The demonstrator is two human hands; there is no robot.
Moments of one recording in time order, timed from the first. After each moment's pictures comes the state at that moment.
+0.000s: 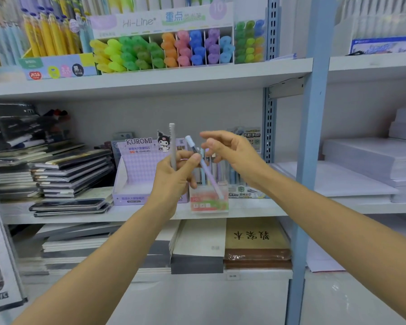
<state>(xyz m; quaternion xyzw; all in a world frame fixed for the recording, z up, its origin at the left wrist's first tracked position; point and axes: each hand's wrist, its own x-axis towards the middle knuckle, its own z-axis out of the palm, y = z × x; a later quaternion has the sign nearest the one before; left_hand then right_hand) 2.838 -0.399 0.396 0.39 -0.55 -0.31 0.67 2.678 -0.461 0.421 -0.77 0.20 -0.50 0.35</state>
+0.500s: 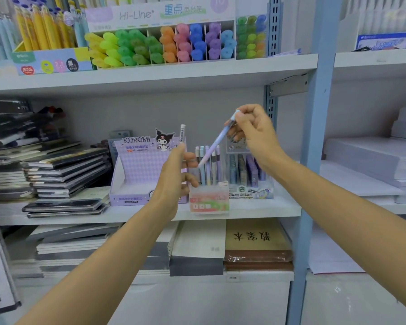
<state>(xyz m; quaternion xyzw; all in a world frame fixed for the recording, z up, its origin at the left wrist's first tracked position) 2.836 -0.407 0.398 0.45 -0.48 -0.38 0.64 2.663 -0.477 0.445 -0.67 0.21 -0.64 0.32</state>
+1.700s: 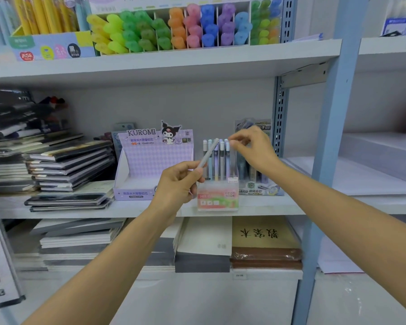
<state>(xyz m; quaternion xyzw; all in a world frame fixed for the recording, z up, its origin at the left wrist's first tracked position) 2.863 -0.421 0.365 0.43 -0.57 -0.35 0.60 2.671 -0.525 0.407 -0.76 0.42 -0.49 0.07</state>
